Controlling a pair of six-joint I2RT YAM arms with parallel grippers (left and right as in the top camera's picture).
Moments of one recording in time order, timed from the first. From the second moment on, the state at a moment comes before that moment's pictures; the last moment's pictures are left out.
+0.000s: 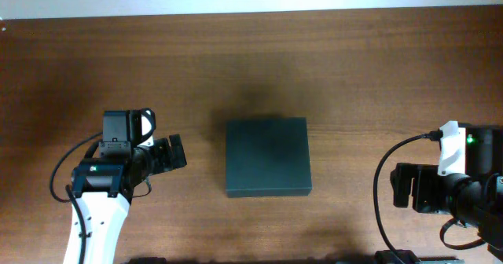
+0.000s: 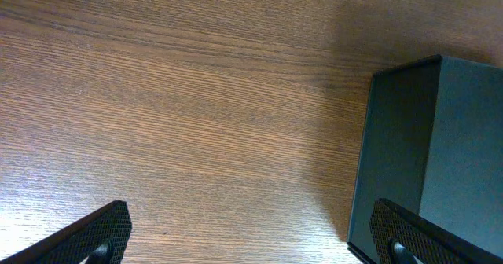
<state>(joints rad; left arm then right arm) -0.01 1.12 0.94 -0.92 0.06 -0.23 -0.01 1.00 1.57 -1.69 0.00 0.08</state>
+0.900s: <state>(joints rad) -0.01 1.12 0.94 -0.92 0.06 -0.23 -0.01 1.00 1.57 -1.58 0.00 0.08</state>
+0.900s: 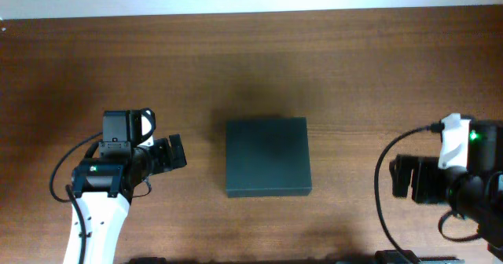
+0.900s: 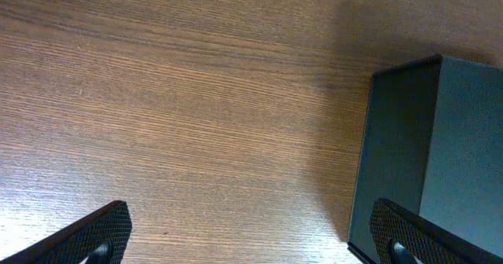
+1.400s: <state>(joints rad) -0.01 1.12 0.94 -0.92 0.06 -0.23 -0.01 0.72 1.40 -0.88 0.00 0.03</state>
